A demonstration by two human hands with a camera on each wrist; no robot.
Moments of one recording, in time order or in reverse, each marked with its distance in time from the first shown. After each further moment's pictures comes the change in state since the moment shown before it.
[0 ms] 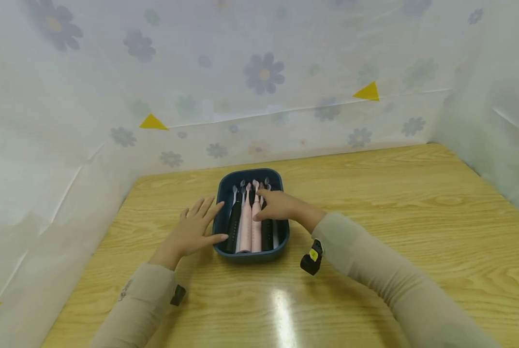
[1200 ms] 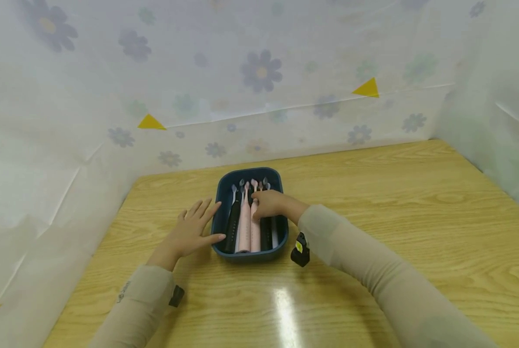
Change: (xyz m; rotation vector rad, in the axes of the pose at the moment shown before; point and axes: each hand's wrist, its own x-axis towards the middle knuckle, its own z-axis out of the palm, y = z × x) left_hand -0.012 -0.005 -0.002 -0.042 0.014 -0.017; right_hand 0.025 -0.012 0.009 -0.116 -0.061 0.030
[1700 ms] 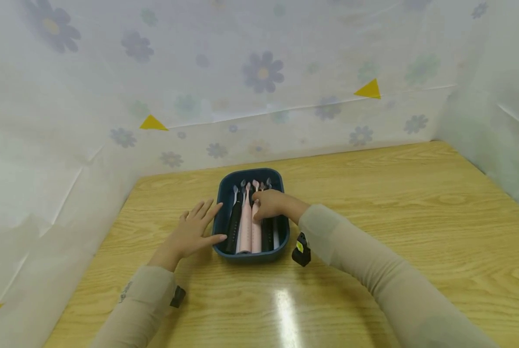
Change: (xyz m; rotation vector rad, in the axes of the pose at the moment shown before) left_hand 0.001 -0.002 0.004 -0.011 0.010 0.013; right_hand 0.002 0.003 0.000 -0.057 0.011 -0.024
